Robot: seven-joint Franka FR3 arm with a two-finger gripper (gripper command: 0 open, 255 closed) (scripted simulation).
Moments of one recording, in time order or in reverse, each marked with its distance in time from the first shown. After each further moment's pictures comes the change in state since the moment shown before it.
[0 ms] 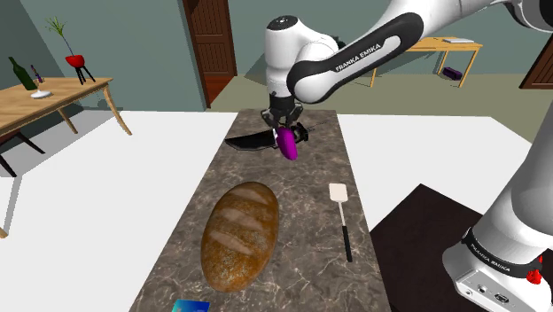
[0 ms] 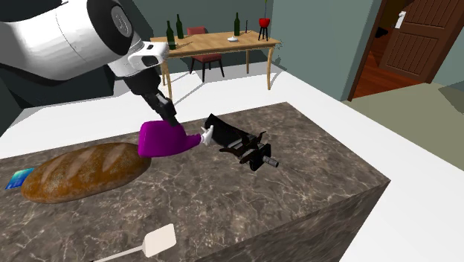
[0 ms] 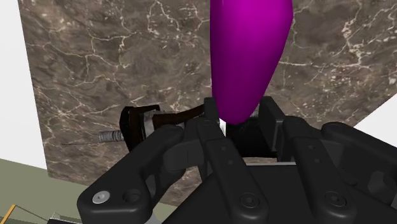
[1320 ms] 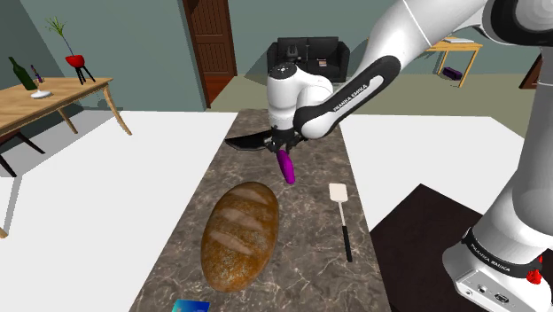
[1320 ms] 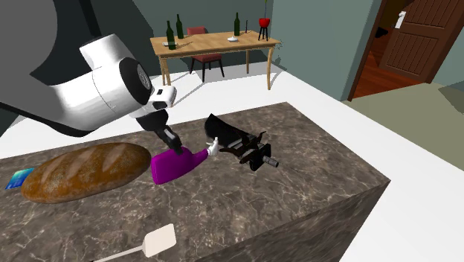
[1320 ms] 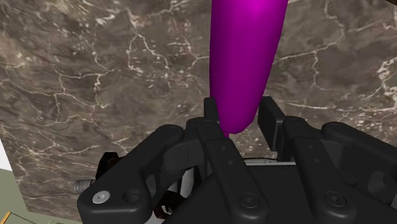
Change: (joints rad) arm 0.023 0.139 -0.043 -0.083 -0.143 0.191 0.140
